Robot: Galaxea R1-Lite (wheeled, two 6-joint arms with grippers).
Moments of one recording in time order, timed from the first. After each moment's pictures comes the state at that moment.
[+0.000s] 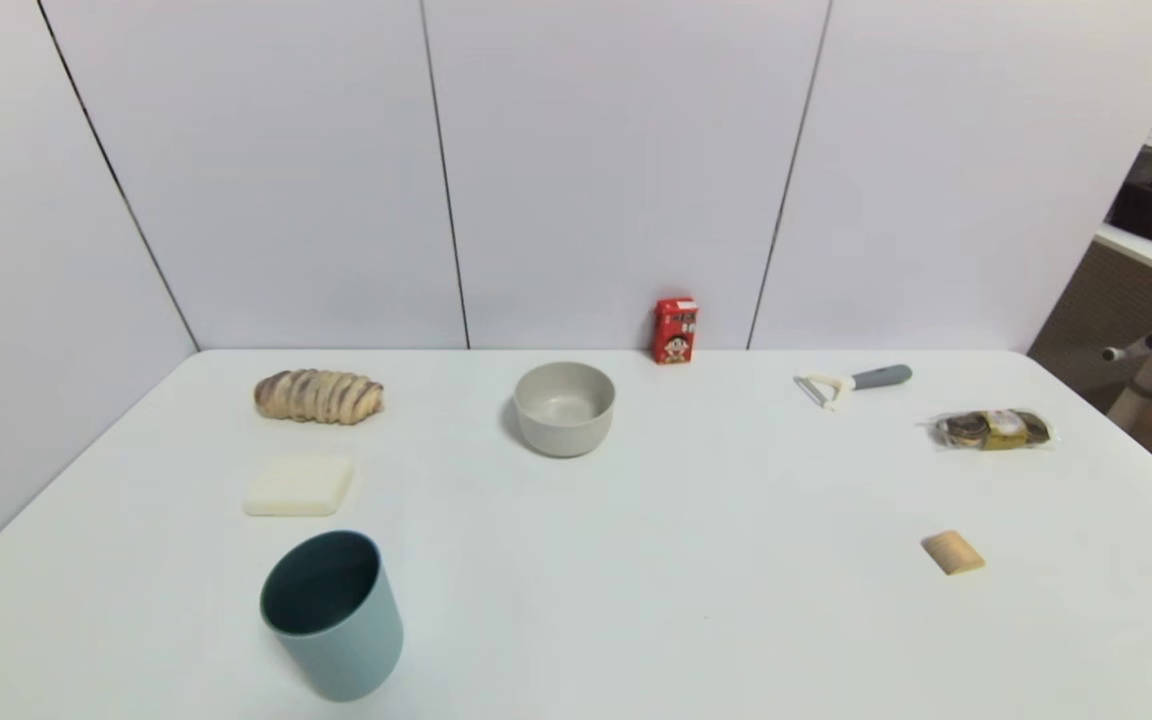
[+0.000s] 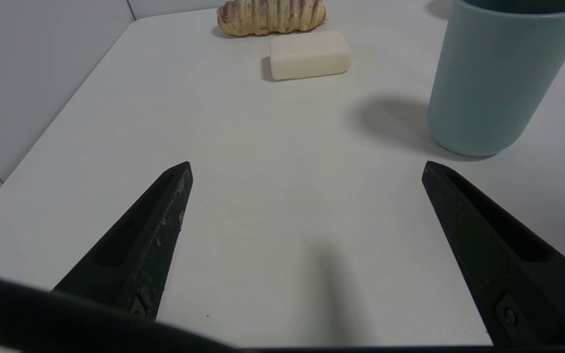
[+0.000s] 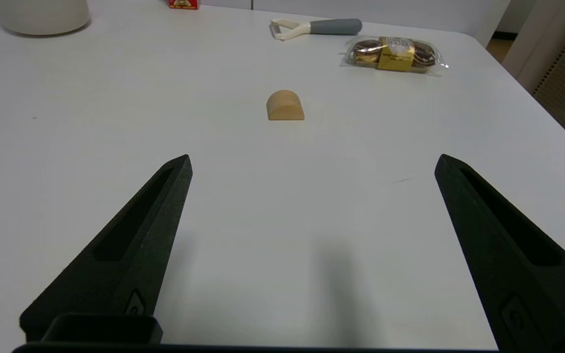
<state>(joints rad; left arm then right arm) -0.01 0.00 0.00 0.01 -0.03 0.08 0.00 0.00 0.00 0.01 0.04 -0.09</state>
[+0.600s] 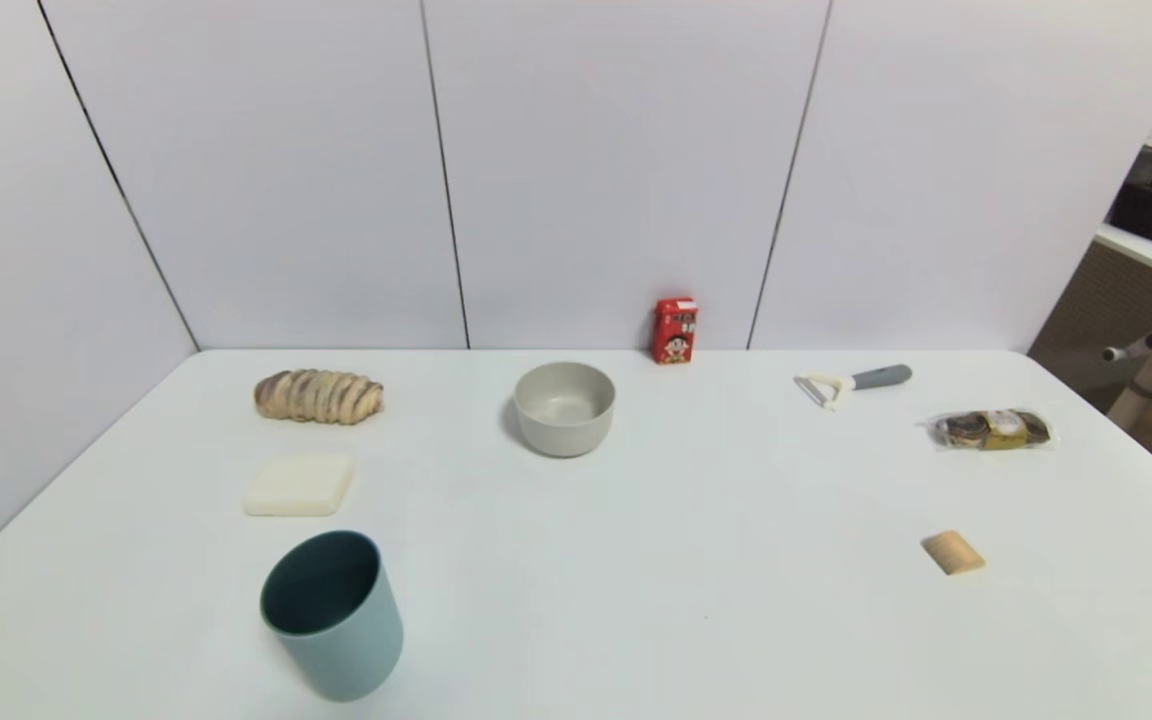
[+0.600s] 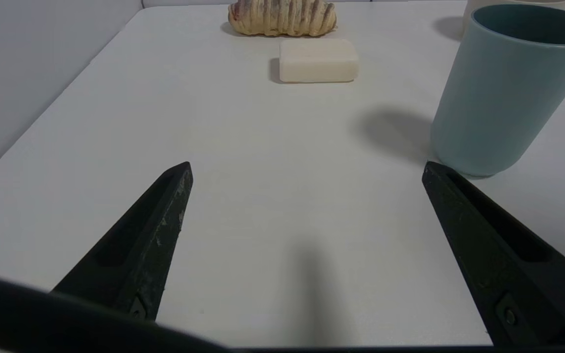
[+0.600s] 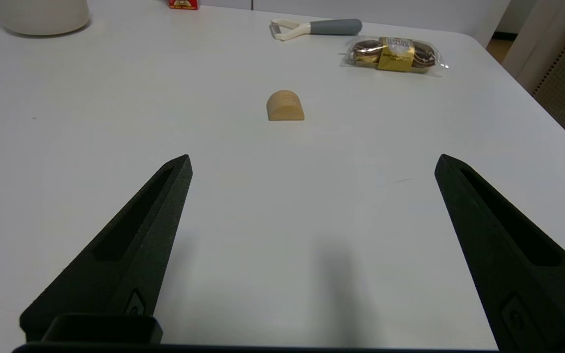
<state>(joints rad) -0.01 0.00 0.00 0.00 0.00 0.00 0.00 0.00 0.00 0.01 0.04 -0.09</state>
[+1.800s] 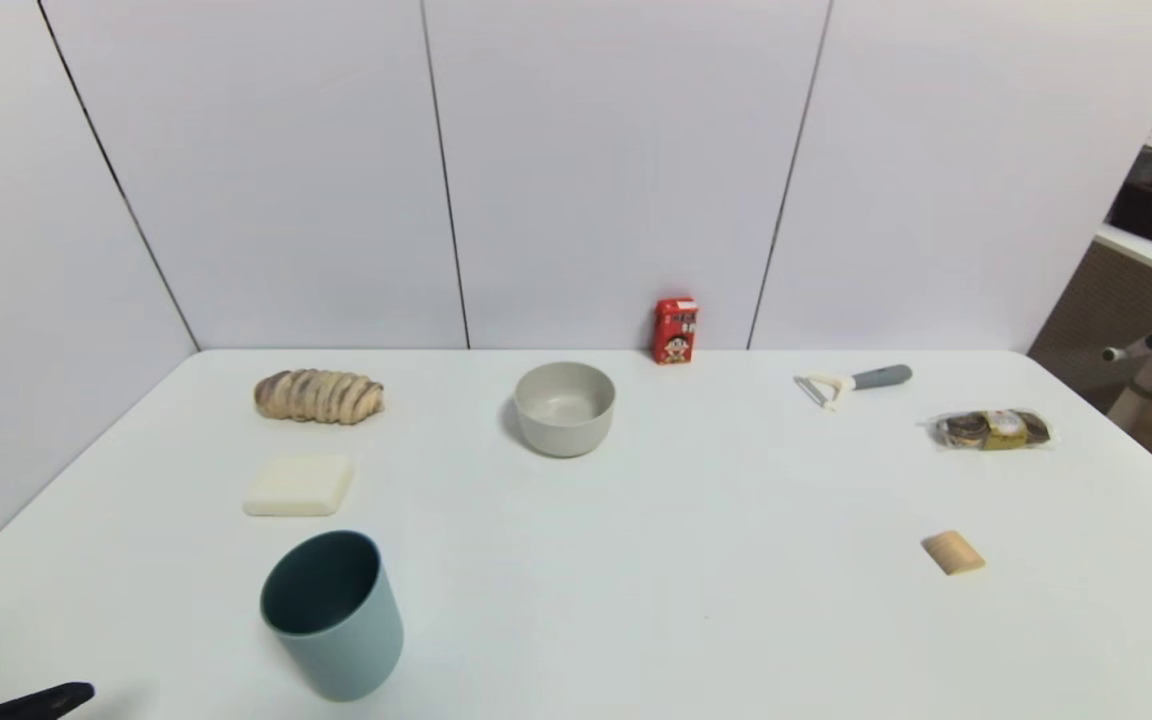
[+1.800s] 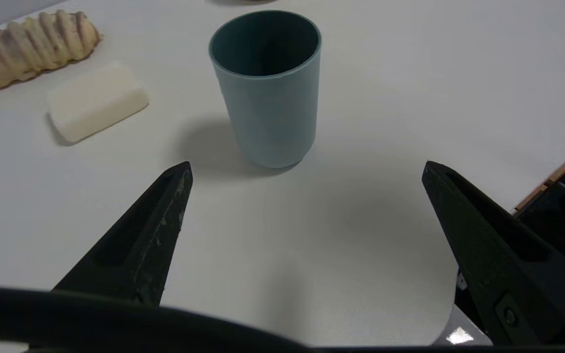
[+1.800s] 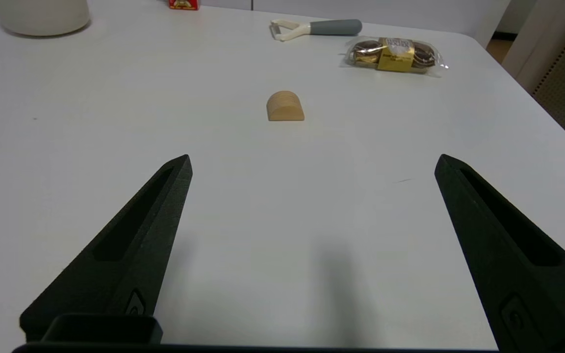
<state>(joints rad) -0.19 0.47 -0.23 0.01 -0.41 0.19 0.00 0.00 0.00 0.01 0.04 -0.09</state>
